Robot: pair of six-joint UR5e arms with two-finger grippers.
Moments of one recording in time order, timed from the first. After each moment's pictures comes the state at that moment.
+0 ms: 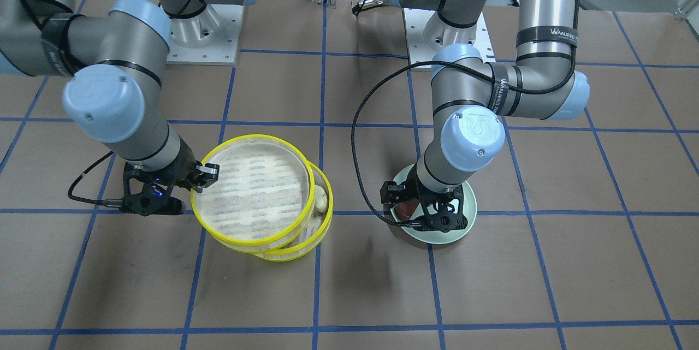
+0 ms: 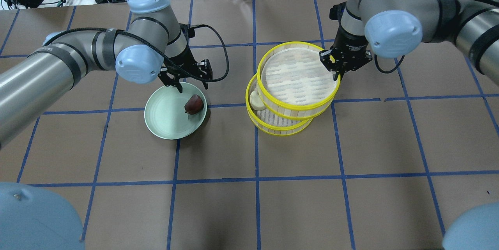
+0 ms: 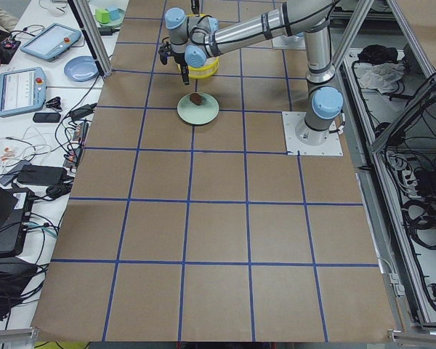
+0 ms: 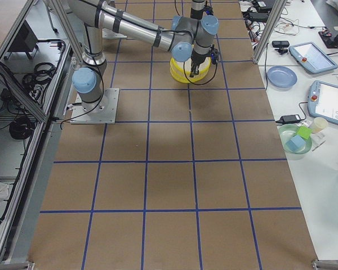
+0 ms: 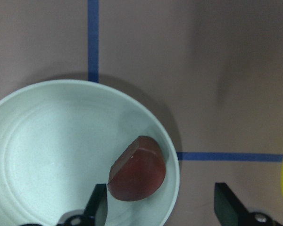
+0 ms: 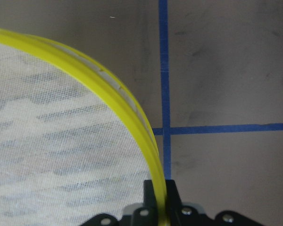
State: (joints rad) left arm -1.63 -1.96 -1.72 -1.15 1.49 -0.10; right arm 1.60 -1.26 1.65 -1.87 -1.56 0.06
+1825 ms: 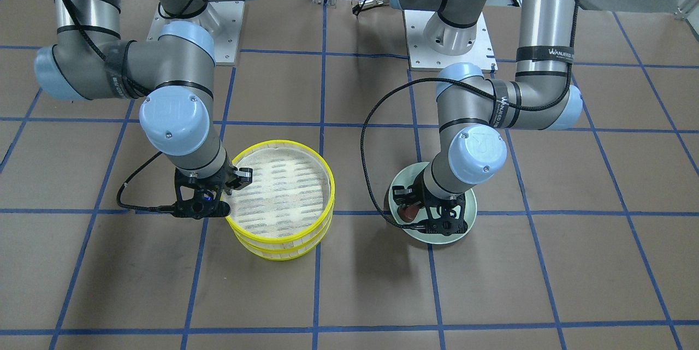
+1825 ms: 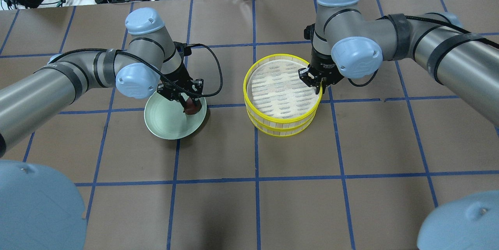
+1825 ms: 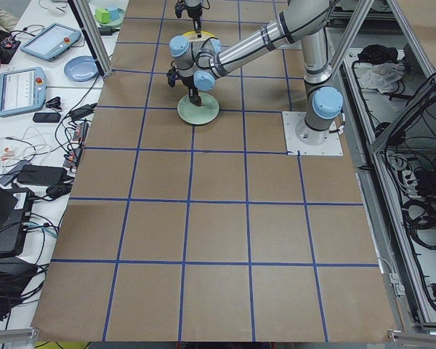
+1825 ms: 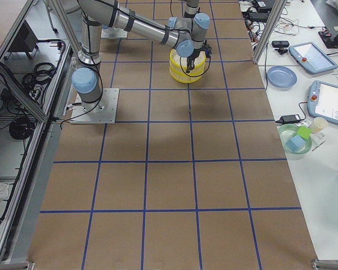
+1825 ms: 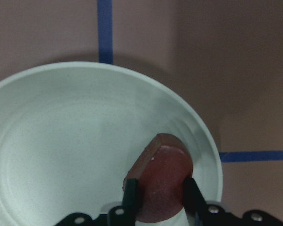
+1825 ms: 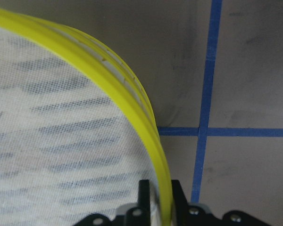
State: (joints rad) left arm -1.60 -2.00 -1.78 -1.08 1.48 -0.05; right arm 1.67 -1.21 1.70 -1.93 -1.59 0.07
